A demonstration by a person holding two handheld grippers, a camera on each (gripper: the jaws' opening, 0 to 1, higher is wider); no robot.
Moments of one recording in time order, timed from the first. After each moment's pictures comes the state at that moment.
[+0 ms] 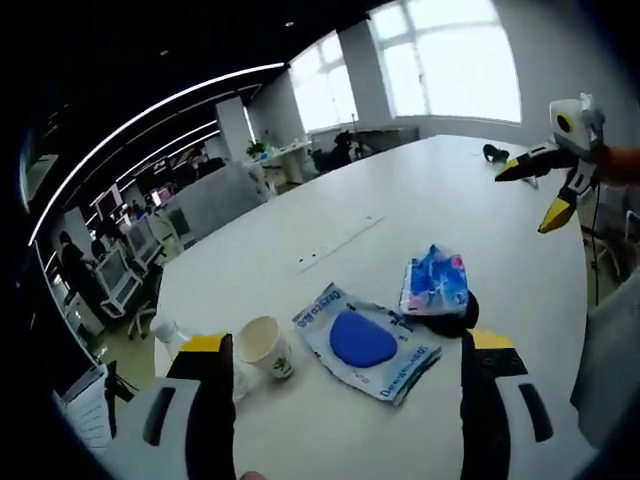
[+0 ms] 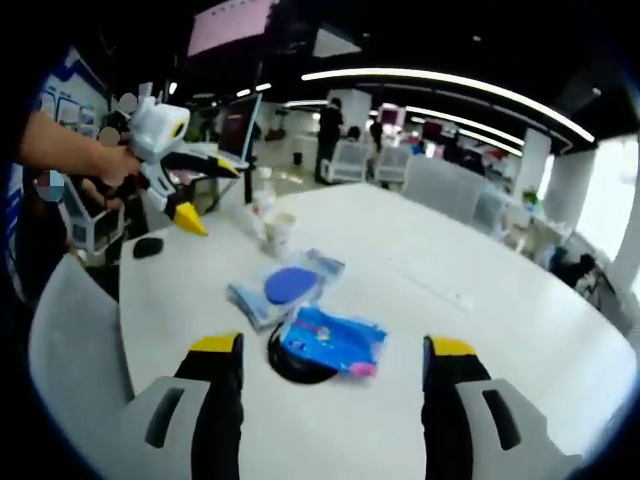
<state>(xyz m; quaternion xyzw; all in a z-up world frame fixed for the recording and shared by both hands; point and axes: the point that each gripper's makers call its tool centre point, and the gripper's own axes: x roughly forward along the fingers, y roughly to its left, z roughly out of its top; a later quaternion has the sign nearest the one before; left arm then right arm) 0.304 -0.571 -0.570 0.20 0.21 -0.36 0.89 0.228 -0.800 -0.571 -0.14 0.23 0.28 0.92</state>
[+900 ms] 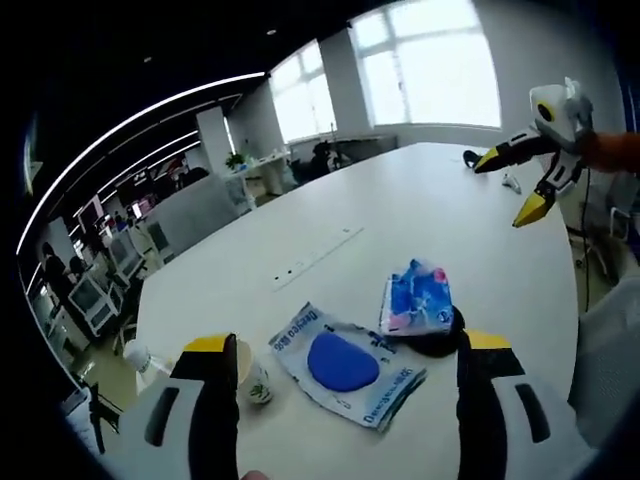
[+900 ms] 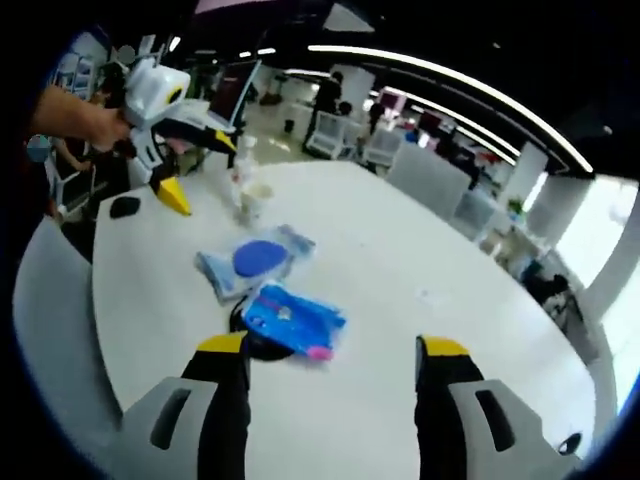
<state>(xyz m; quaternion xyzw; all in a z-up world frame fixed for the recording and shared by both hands) 0.310 -0.607 -0.570 0.19 0.20 -0.40 0.87 0.242 -0.828 -0.566 -0.23 0.27 0.24 0.91</state>
